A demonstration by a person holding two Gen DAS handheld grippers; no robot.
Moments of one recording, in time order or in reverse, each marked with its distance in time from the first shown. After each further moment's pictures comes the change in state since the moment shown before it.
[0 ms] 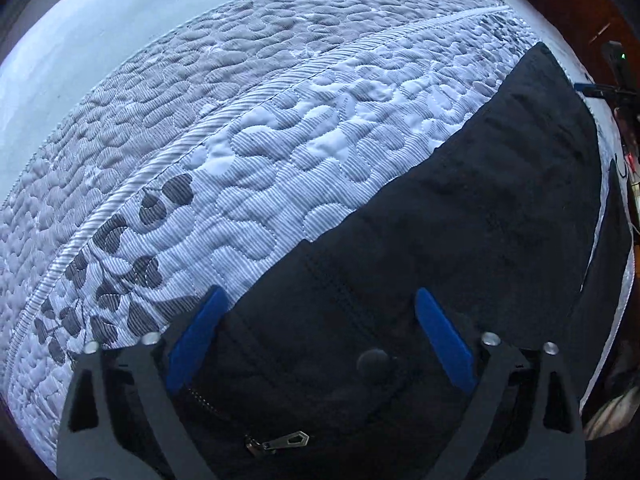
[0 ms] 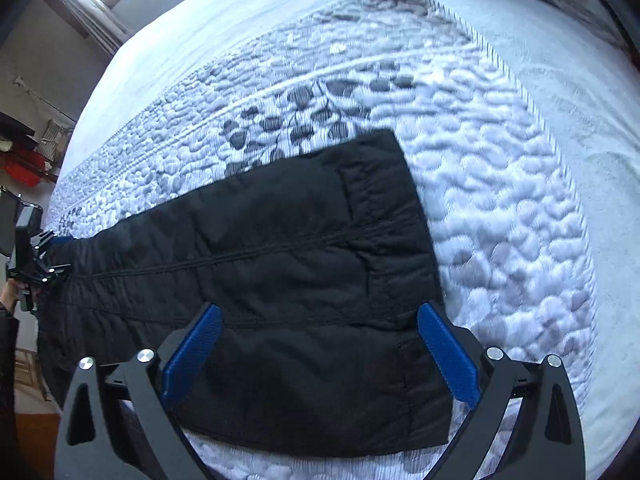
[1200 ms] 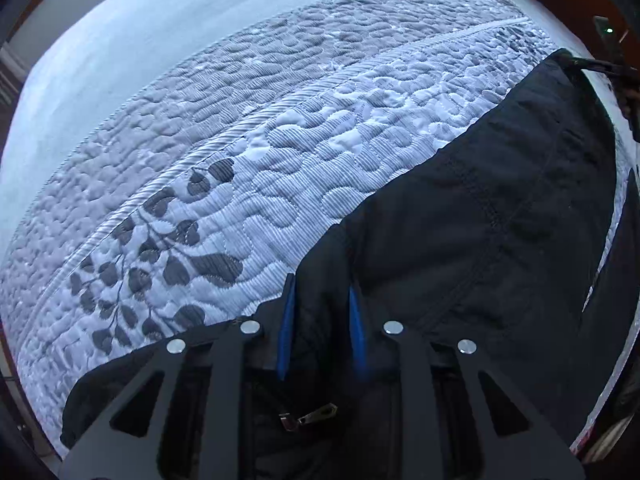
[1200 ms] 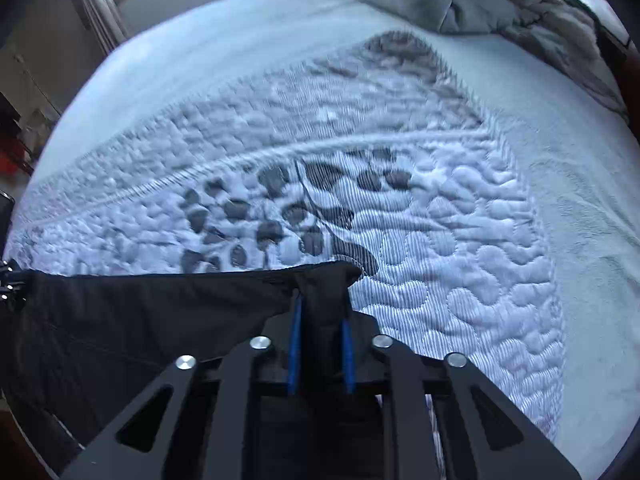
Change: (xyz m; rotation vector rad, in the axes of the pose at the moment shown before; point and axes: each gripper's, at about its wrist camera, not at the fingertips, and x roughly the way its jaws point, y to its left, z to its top) left arm -0.030 -0.013 -0.022 -0.066 -0.053 0.134; right arm 0.011 0.003 0.053 -0.094 -0.153 -0.081
